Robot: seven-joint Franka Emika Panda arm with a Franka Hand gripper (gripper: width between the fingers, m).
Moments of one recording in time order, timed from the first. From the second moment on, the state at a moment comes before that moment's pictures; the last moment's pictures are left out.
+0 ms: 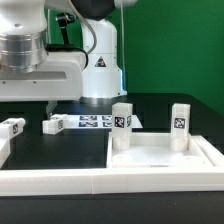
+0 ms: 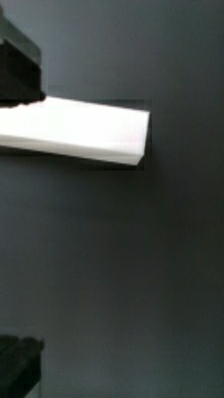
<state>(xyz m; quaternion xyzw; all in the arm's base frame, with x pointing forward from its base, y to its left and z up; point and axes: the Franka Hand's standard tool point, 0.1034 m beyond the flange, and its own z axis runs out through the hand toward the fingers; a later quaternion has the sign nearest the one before) 0.537 -0.171 0.072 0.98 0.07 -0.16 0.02</state>
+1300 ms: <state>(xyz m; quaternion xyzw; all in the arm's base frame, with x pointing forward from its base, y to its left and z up) 0.464 -0.173 0.057 0.96 -0.09 -0.26 -0.01</state>
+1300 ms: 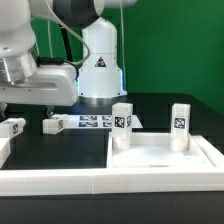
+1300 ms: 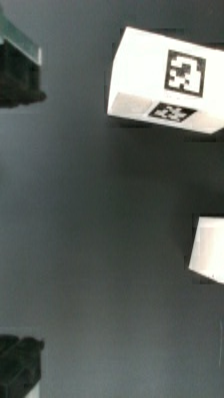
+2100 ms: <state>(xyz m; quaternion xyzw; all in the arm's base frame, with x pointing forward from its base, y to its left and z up) 0.414 -0.159 0.038 0.94 -0.16 -0.31 -0.04</state>
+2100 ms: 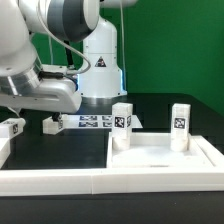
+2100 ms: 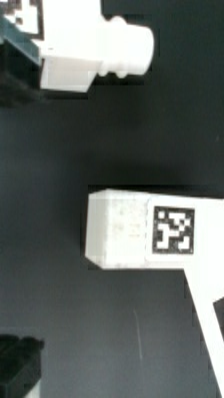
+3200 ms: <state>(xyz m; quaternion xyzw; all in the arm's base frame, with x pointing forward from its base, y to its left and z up) 0.381 -0.144 0.017 0.90 -0.15 -0.41 -0.05</state>
